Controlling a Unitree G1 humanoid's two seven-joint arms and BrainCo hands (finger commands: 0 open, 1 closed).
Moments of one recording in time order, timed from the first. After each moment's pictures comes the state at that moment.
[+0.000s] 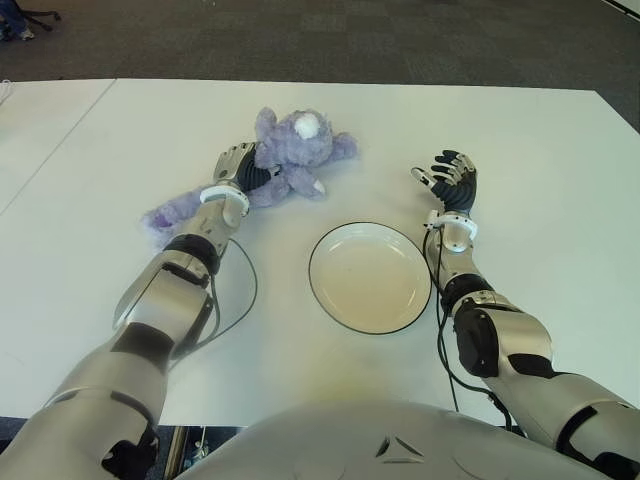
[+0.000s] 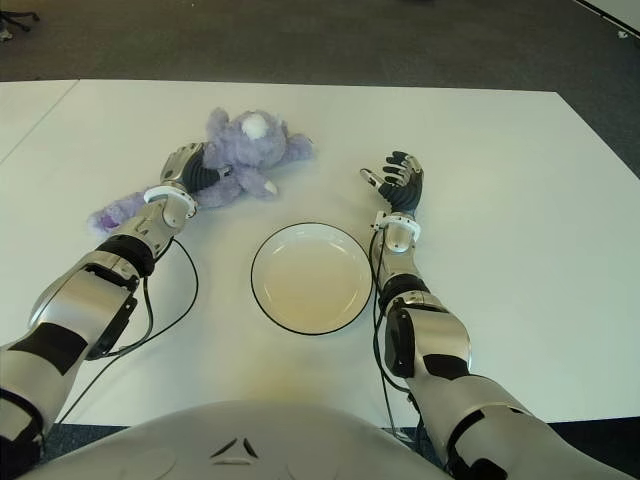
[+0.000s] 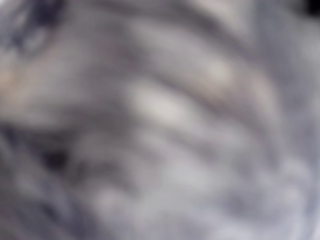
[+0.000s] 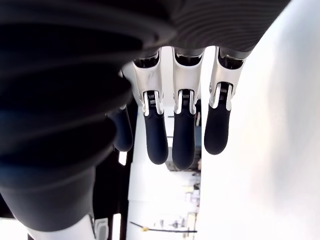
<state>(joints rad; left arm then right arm) -0.77 0.34 -0.44 1.25 0.52 -0.27 0.41 -0.62 -0.09 -0.27 1.22 -0.11 -0.63 -0.35</state>
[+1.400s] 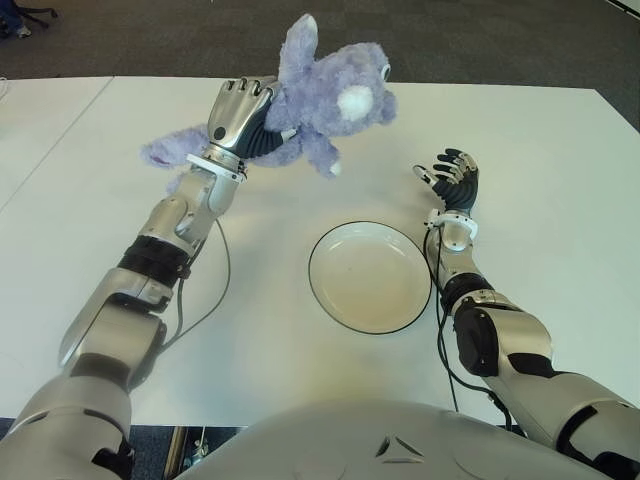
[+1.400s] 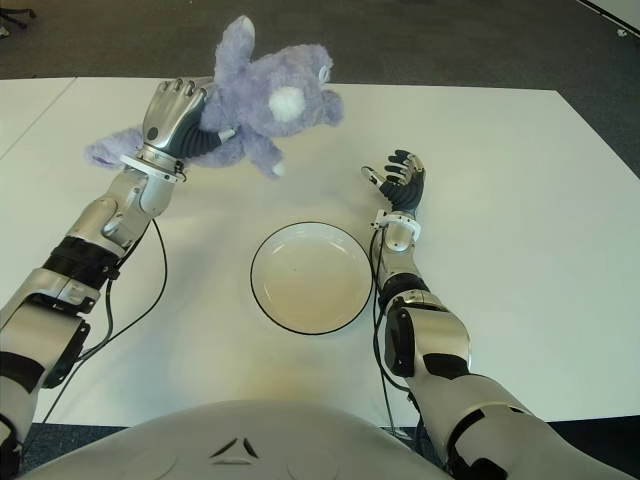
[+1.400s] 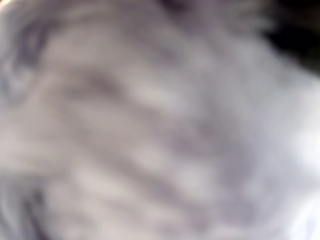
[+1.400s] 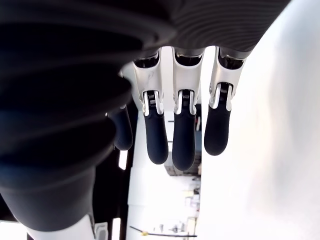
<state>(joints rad) -0.57 0.58 -0.36 0.31 0.75 -0.27 0.47 -0.62 -0.09 -0.25 1.21 -0.11 -0.64 -0.38</state>
